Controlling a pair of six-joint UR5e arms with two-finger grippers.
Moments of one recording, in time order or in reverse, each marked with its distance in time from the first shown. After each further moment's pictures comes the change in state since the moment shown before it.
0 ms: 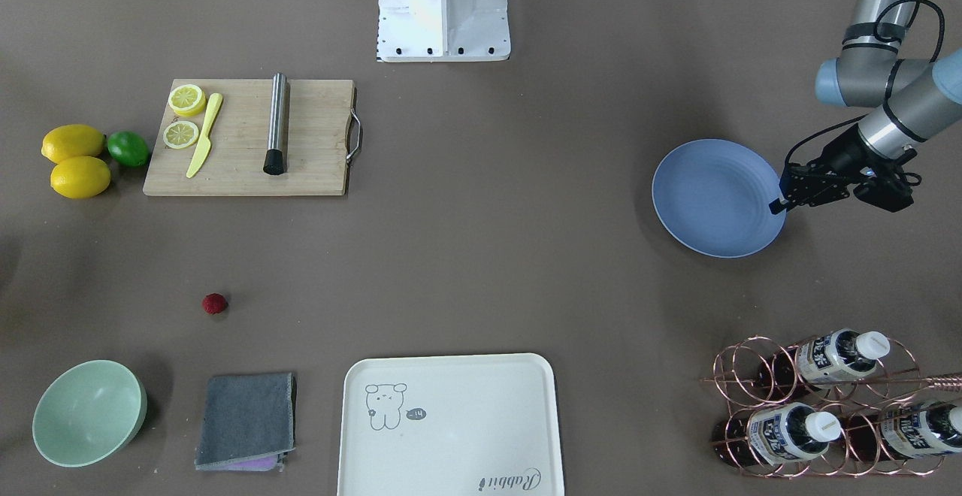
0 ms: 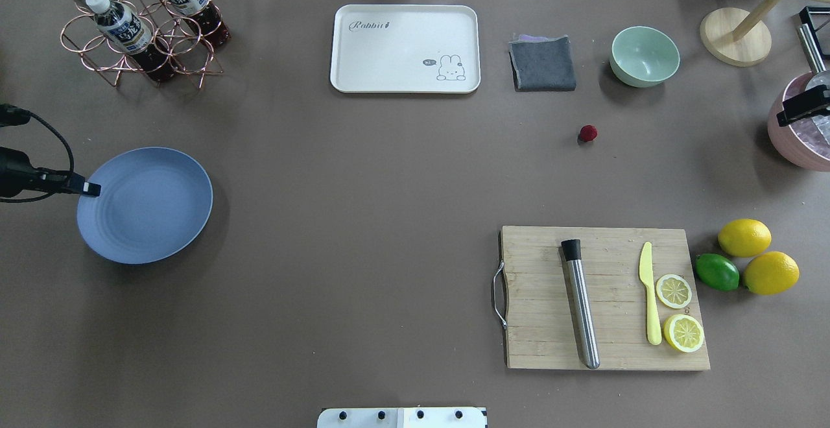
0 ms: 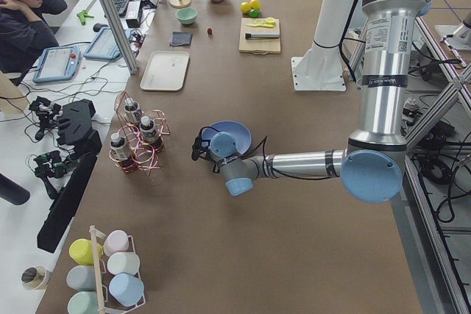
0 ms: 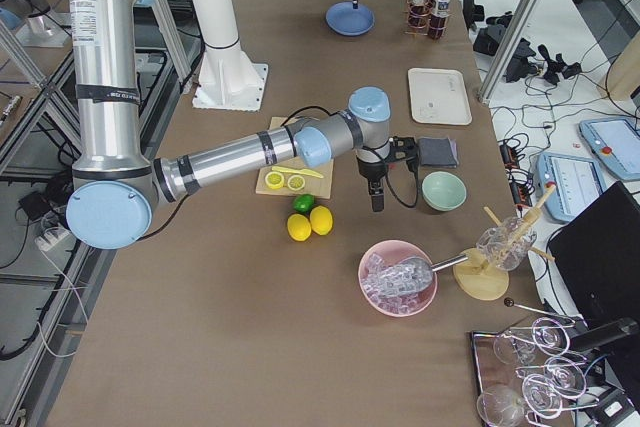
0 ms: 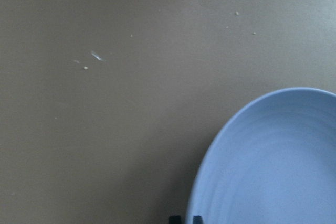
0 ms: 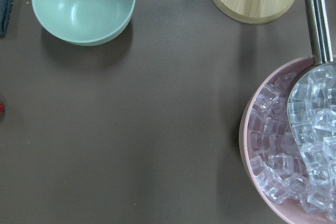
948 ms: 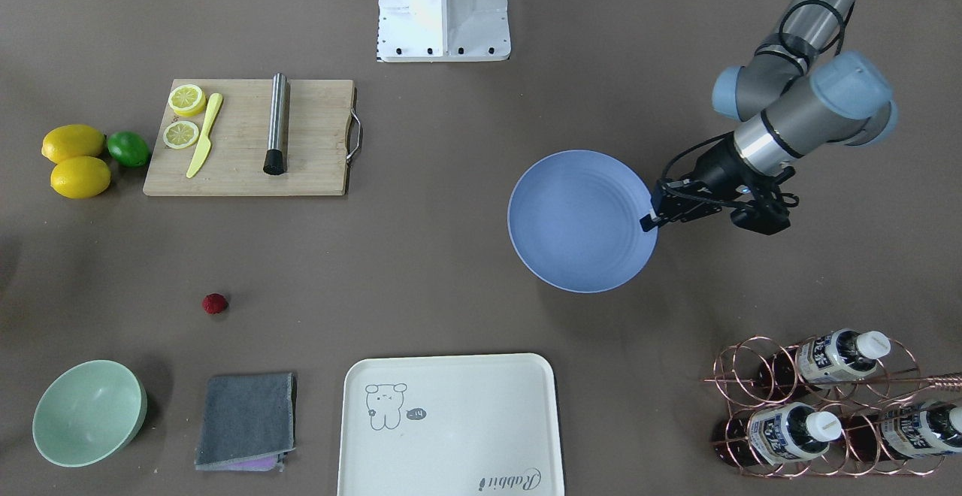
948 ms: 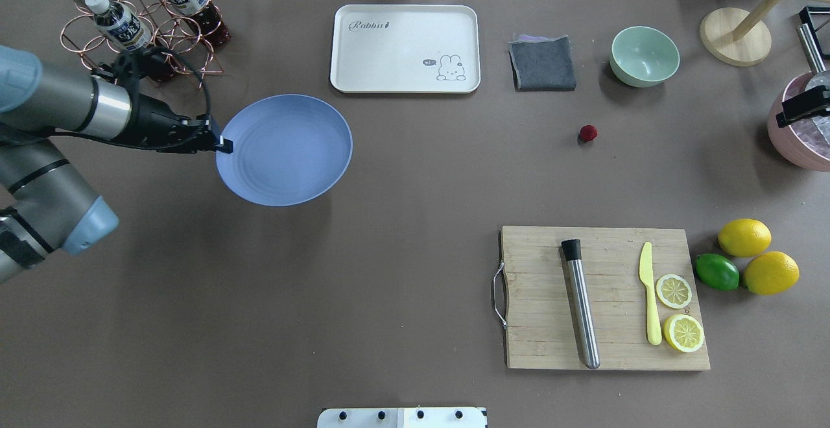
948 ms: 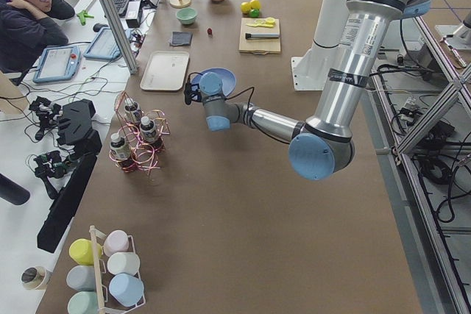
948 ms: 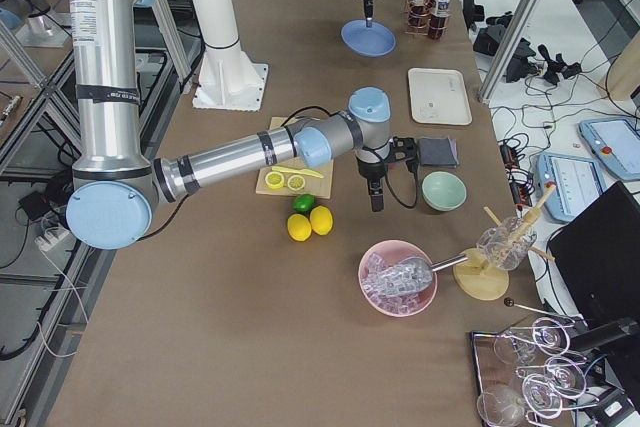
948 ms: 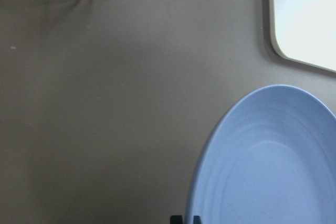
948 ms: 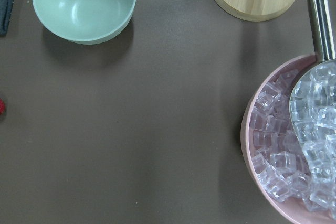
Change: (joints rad) left arm 0.164 -0.320 -0.143 0.274 0.121 -0.335; right arm 0.000 0.000 -0.001 -0.003 0.009 0.004
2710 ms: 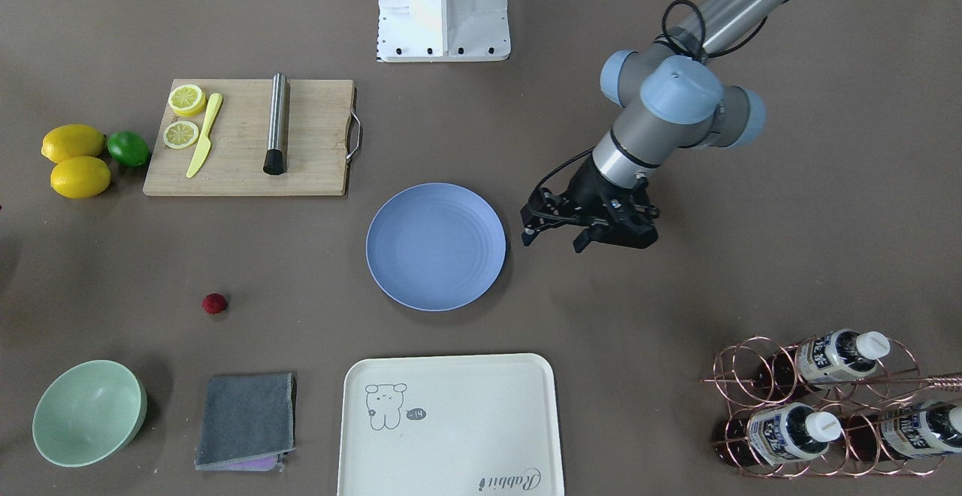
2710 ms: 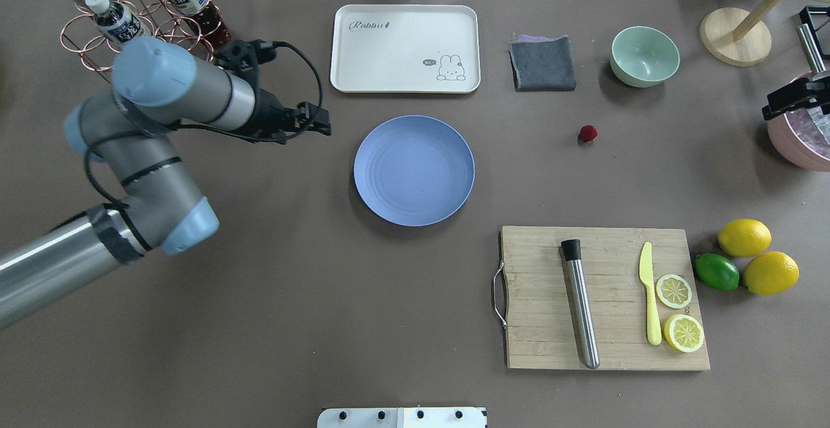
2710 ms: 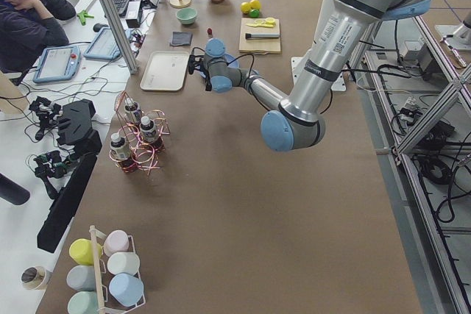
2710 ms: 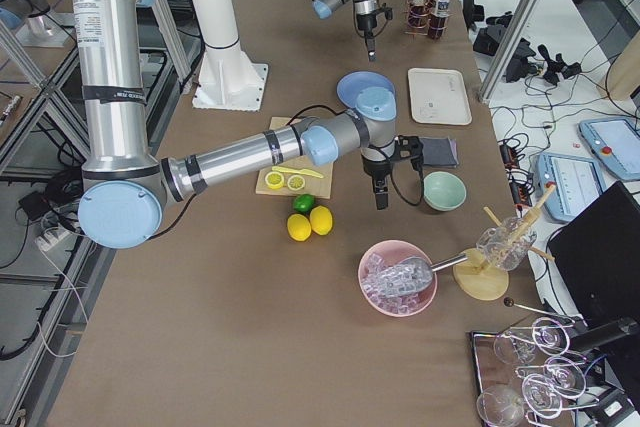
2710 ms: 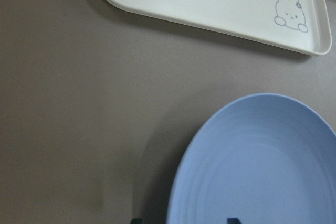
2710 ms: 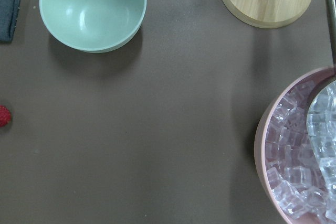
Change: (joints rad) left arm 0.054 -0.157 0.003 0.258 0.143 0.122; right arm -0.015 0.061 -0.051 -0.009 0.003 0.006
